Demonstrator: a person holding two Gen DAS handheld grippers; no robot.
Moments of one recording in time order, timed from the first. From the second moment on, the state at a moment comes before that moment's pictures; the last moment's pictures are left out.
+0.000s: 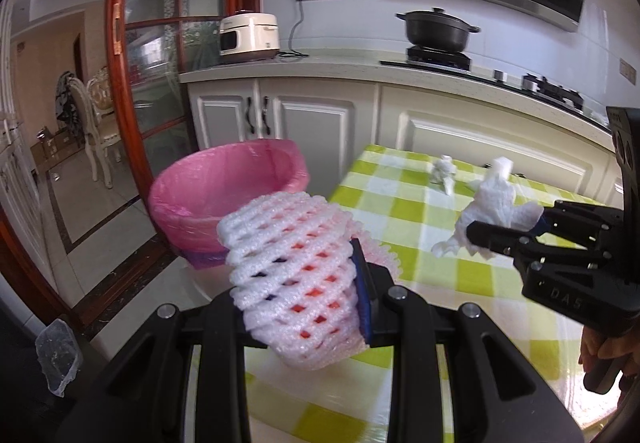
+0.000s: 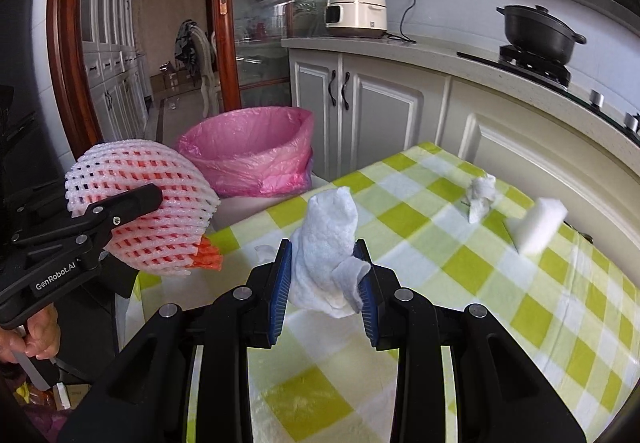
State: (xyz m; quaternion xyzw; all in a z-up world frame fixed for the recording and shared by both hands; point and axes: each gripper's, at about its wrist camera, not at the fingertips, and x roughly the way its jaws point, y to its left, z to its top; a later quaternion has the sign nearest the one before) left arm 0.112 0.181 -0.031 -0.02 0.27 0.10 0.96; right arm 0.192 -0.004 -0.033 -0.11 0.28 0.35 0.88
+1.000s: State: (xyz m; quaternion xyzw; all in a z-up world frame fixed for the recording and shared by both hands) left arm 0.252 0.361 -0.009 -0.04 0.26 0.20 0.94; right arm 0.319 0.170 -0.016 -0.09 0.30 0.46 0.83
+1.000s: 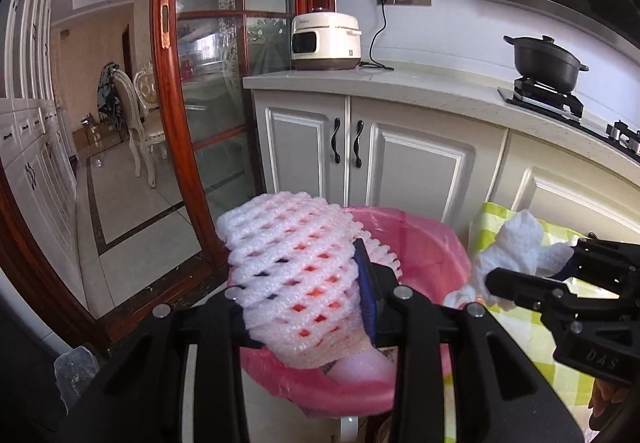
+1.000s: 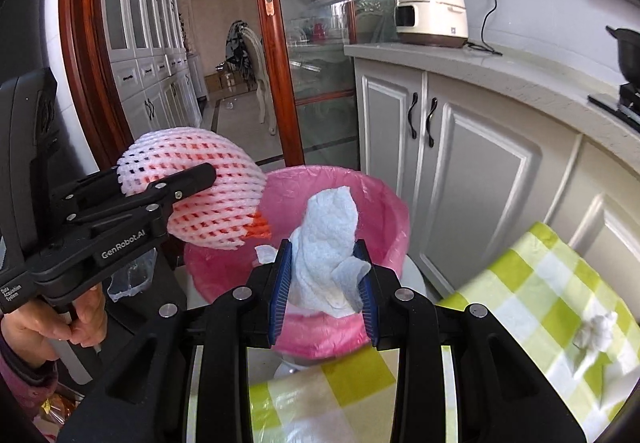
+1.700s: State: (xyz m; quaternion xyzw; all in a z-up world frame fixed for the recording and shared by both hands) left arm 0.204 0.387 -0.018 -0.05 0.24 0.26 0.93; right arm 0.320 0.190 -0.031 -0.08 0.31 0.48 0.82
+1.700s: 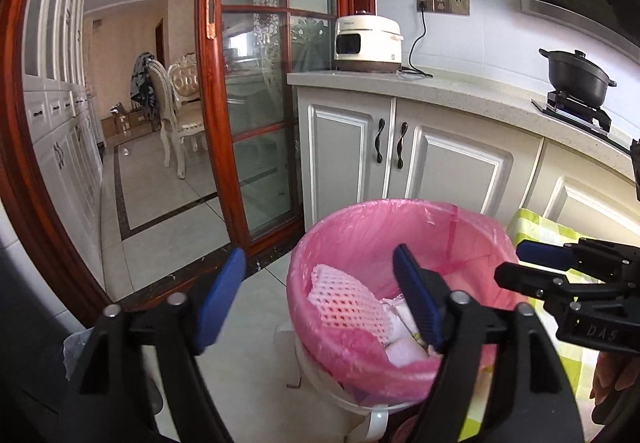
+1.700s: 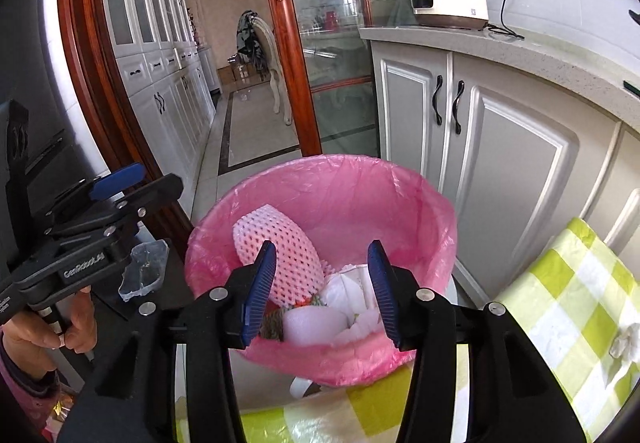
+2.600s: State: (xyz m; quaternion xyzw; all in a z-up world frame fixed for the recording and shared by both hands) left arm 0.170 0.163 -0.031 -0.03 0.26 0.11 0.96; right arm 0.243 -0.069 -0.035 -0.01 0.29 0.30 0.91
